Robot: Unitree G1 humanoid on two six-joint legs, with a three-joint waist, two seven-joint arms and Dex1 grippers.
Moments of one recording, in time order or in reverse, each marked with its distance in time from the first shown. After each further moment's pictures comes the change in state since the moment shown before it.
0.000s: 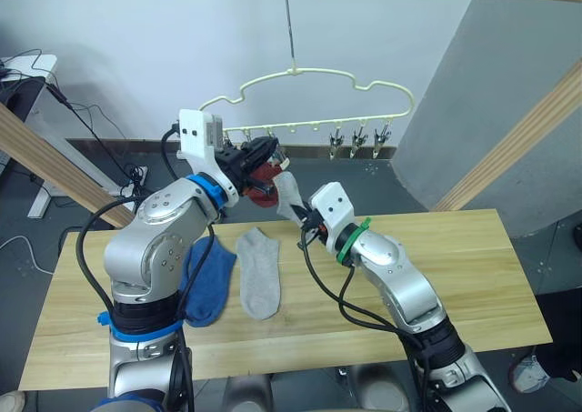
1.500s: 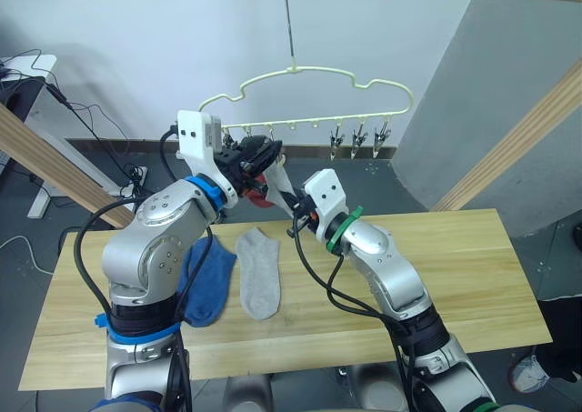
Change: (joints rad) left arm 0.018 0.018 -0.002 -0.017 -0.021 -0.004 0.015; right arm -0.057 0.073 -0.042 0.081 0.007 -0.064 -0.004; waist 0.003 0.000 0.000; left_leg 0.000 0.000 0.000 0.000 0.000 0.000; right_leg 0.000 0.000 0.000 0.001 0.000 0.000
